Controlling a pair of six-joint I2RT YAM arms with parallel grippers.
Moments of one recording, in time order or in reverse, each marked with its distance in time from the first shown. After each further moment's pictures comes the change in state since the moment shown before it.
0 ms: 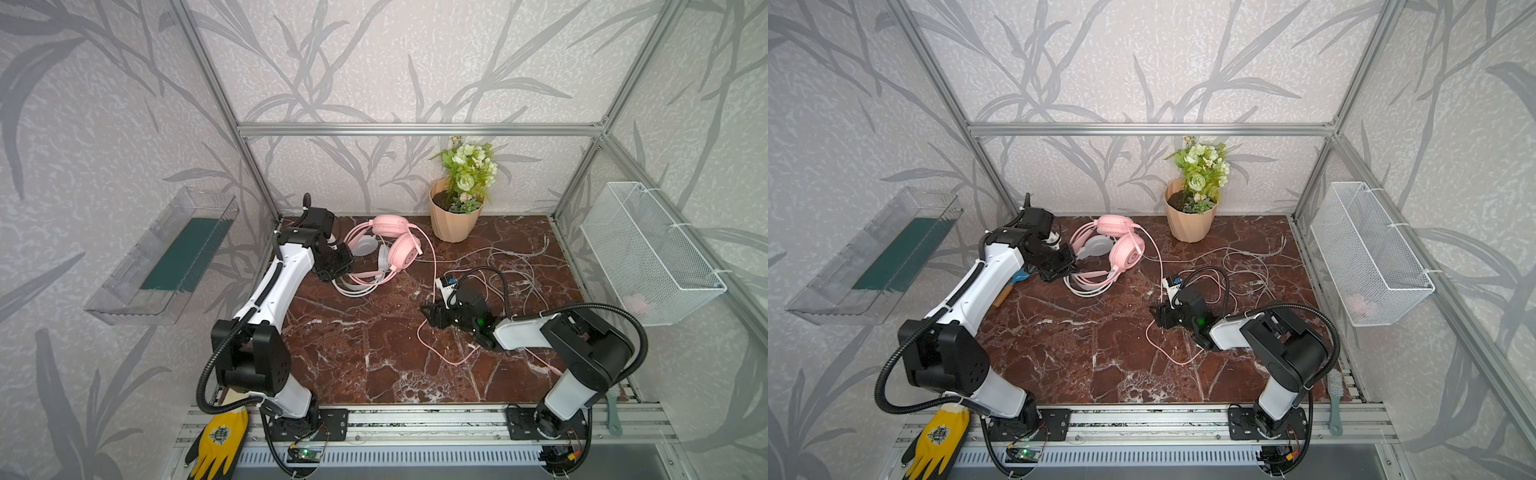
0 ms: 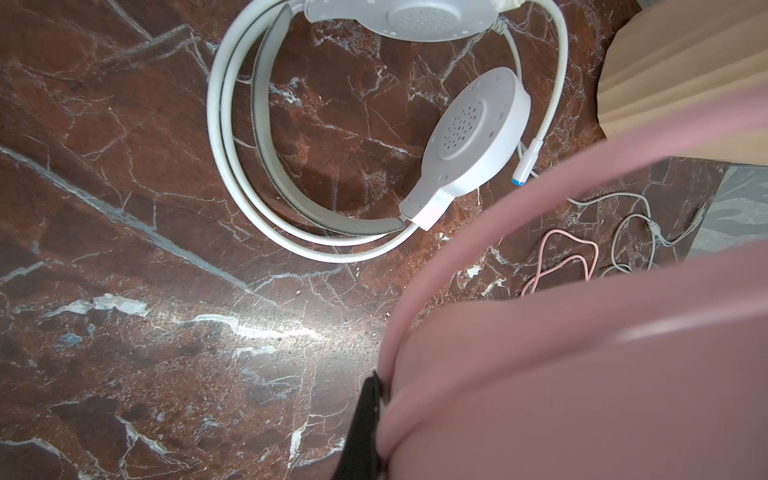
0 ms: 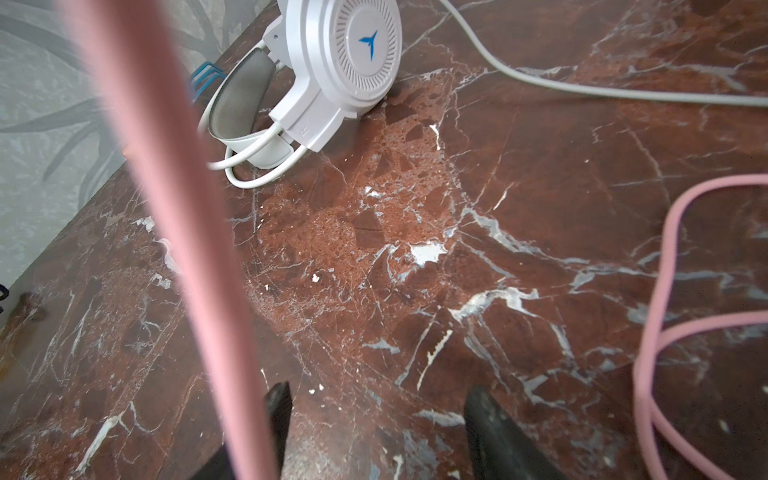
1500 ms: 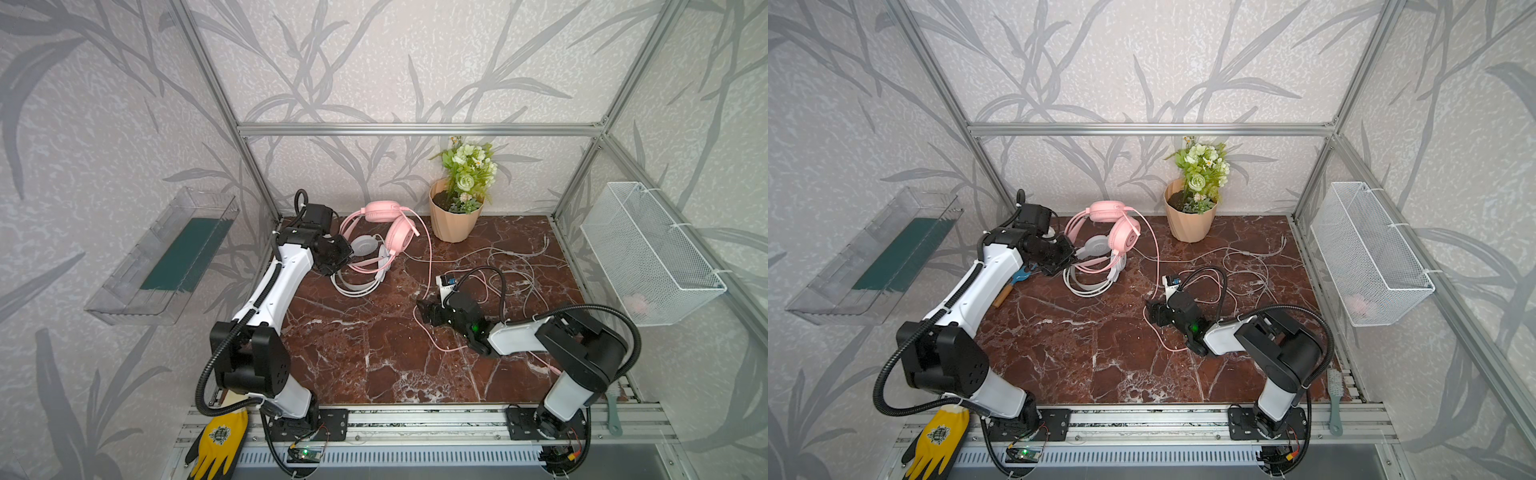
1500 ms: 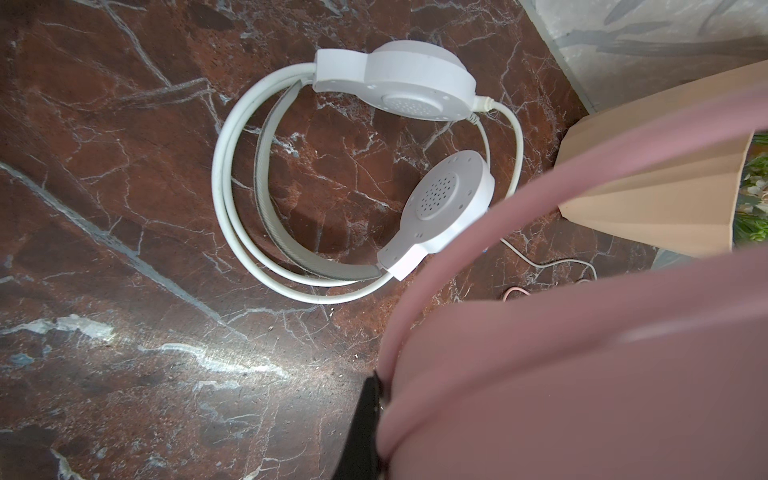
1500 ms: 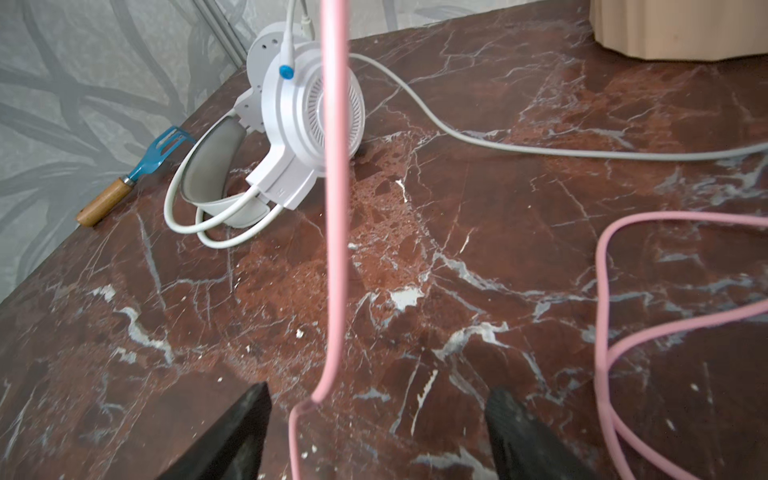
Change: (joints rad) left arm 0.002 -0.012 0.000 0.108 -0.043 -0.155; right arm 0.077 0.071 0.009 0.155 0.299 0.076
